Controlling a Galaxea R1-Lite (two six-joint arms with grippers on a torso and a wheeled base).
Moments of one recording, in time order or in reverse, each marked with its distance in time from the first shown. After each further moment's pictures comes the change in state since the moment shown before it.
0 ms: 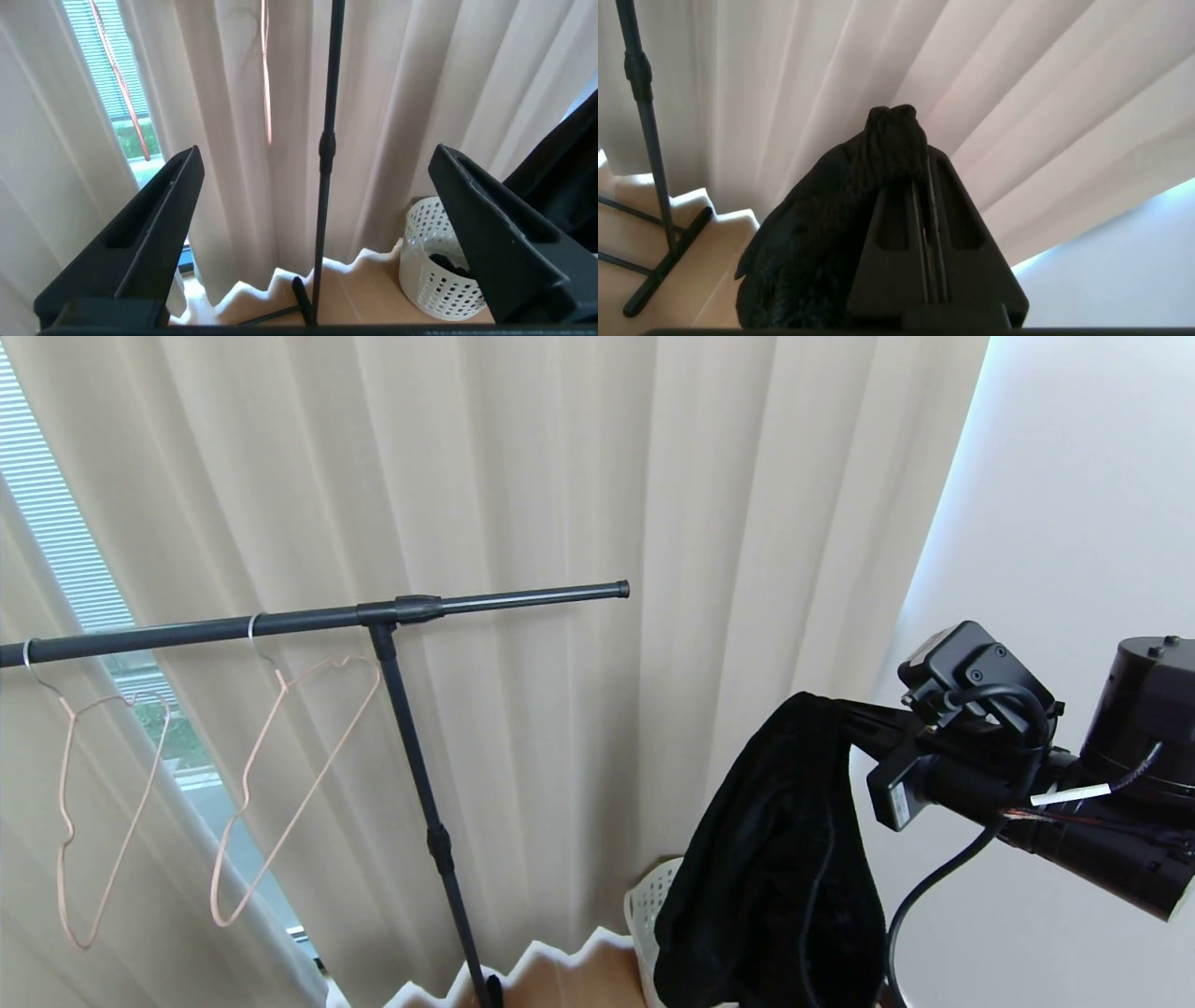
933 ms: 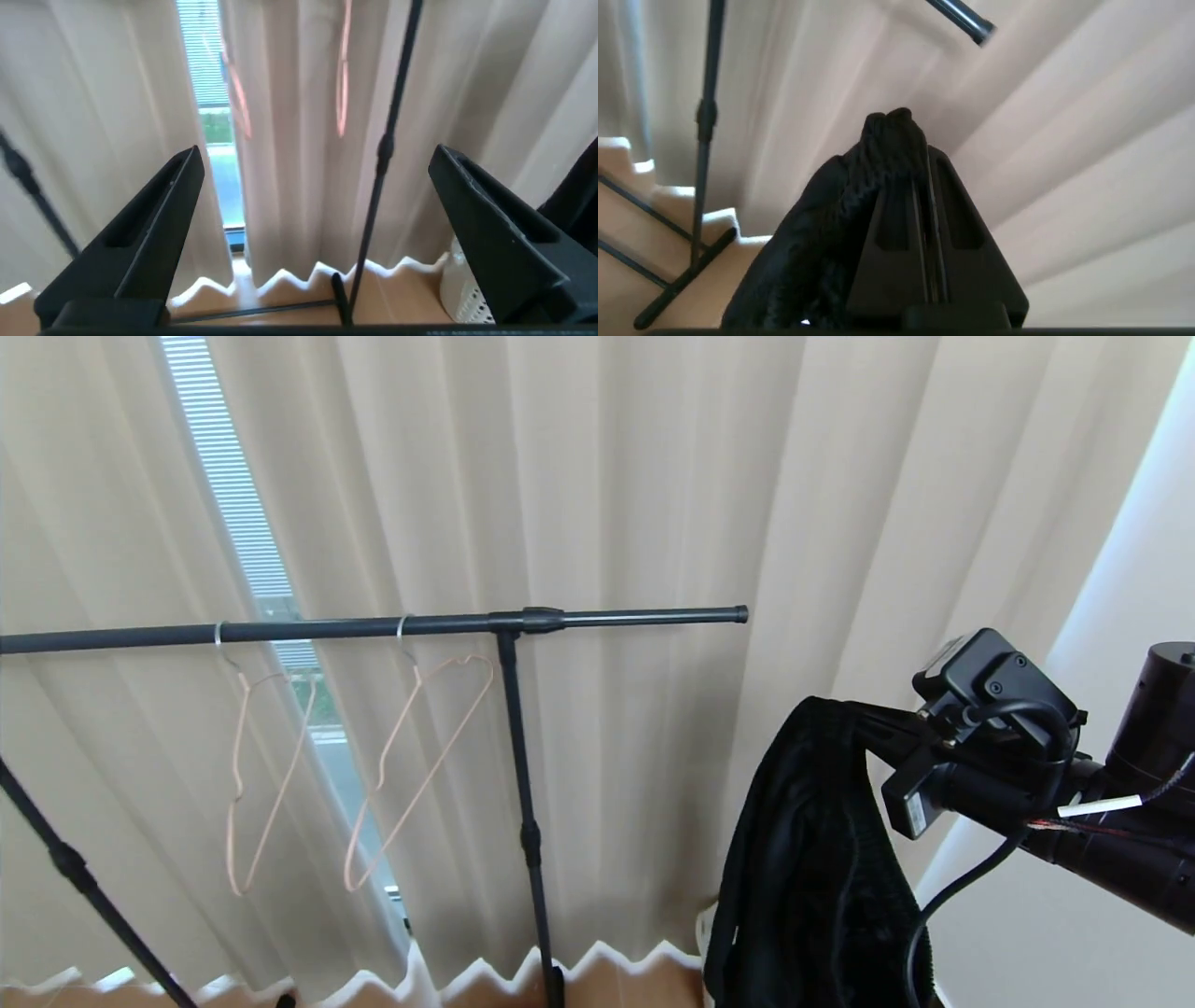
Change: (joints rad) left arm 0.000 0.000 0.000 0.000 -0.002 0.002; right arm -0.001 -0.035 0.025 -0.001 0.001 -0.052
